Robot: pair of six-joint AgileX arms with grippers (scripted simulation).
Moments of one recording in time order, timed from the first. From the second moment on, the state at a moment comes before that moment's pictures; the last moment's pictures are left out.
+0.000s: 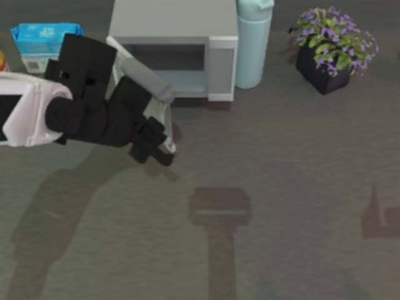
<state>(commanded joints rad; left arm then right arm) -0.38 1.75 0.99 -0.15 0.30 0.33 0.00 0.00 0.00 0.00 0.00 0.00</state>
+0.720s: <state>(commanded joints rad) -0.38 1.75 0.99 -0.15 0.30 0.33 0.00 0.00 0.00 0.00 0.00 0.00</state>
